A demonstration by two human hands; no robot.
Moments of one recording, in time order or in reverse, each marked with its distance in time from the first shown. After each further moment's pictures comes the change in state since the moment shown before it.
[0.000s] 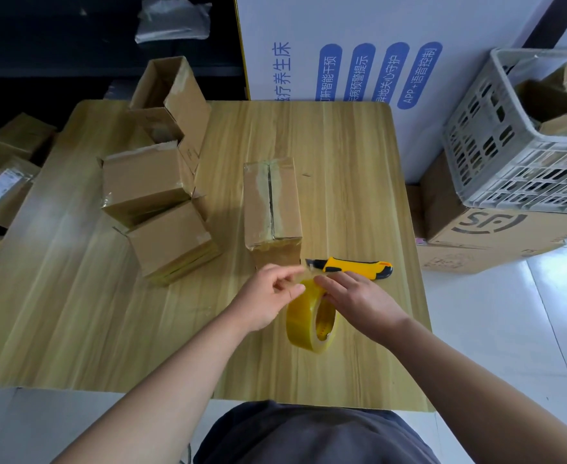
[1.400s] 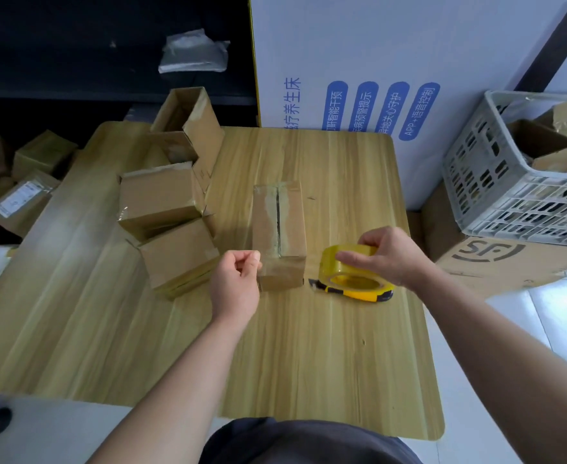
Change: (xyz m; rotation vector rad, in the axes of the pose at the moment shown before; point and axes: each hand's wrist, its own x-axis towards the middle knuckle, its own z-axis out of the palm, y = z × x) left_hand -0.001 0.020 -0.027 -0.256 0.752 -0.111; right_hand 0.057 0.028 -0.106 0.436 -0.060 0.548
